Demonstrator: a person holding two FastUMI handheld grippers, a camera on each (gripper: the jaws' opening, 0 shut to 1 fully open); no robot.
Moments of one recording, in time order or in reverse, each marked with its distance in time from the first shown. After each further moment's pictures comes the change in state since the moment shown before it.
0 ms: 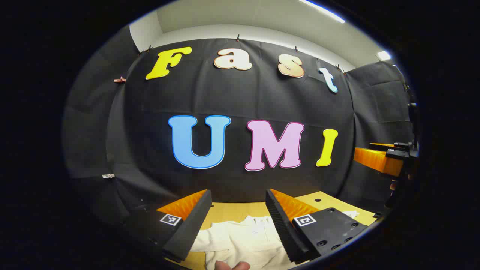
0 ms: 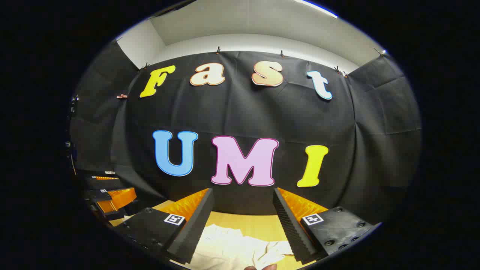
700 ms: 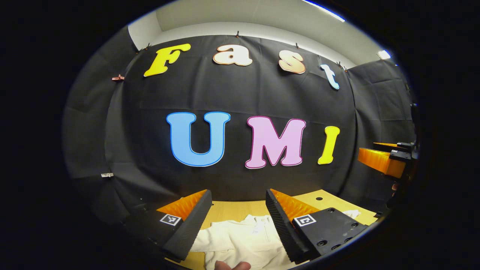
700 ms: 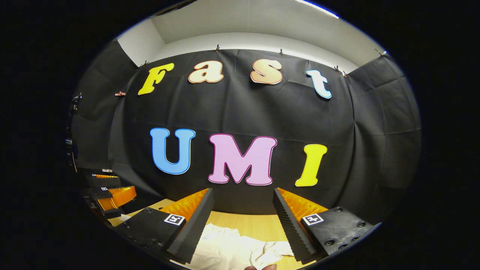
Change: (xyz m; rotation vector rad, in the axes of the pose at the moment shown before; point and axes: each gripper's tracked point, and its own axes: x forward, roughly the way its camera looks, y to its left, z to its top) left arm 0.015 -0.004 -0.010 0.009 0.031 0.000; right arm 0.005 -0.009 -0.013 -0.017 0.018 -0.010
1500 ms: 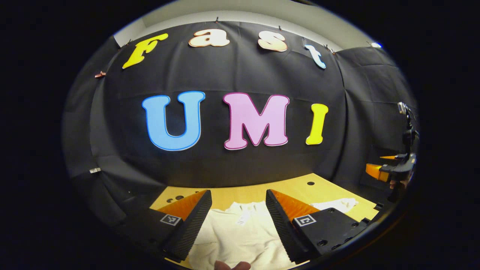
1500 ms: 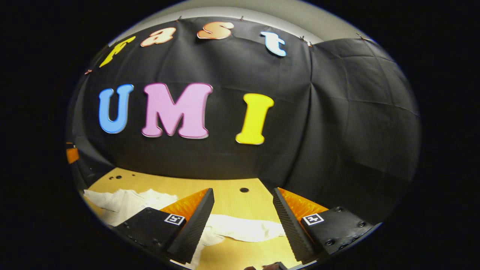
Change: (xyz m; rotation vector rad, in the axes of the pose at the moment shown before) left arm 0.040 -0.086 -0.067 0.045 0.162 -0.073; right arm -0.005 -0.252 -0.185 -0.049 0.335 -0.345
